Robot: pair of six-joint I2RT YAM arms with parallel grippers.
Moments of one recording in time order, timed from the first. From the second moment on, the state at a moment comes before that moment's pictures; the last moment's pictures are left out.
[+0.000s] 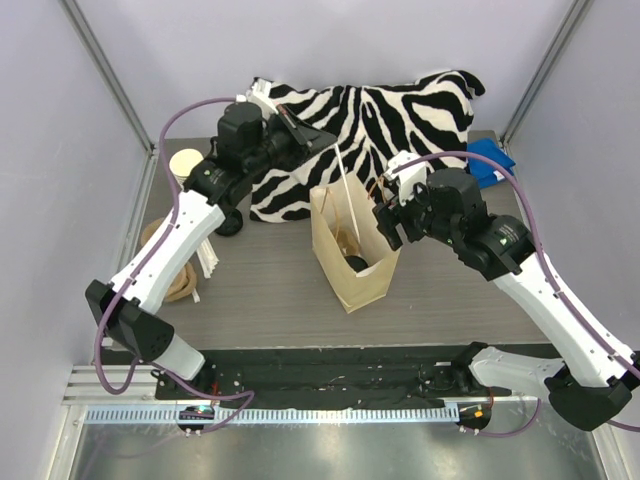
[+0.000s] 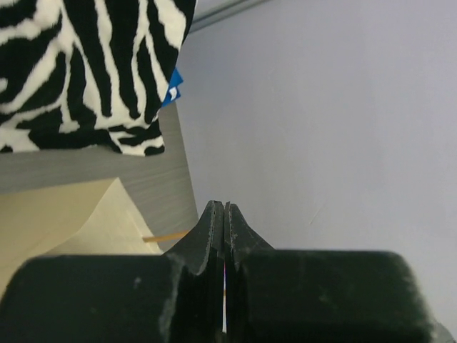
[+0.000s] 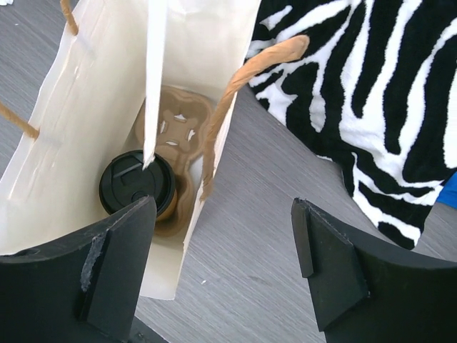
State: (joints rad) left arm -0.54 1.54 1.69 -0.30 0.22 -1.08; right arm 0.64 1.09 1.36 -0.79 0.07 -0.17
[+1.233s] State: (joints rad) left arm -0.61 1.43 1.61 -0.41 0.19 -0.80; right arm 0.57 1.10 1.37 -0.77 0.07 -0.18
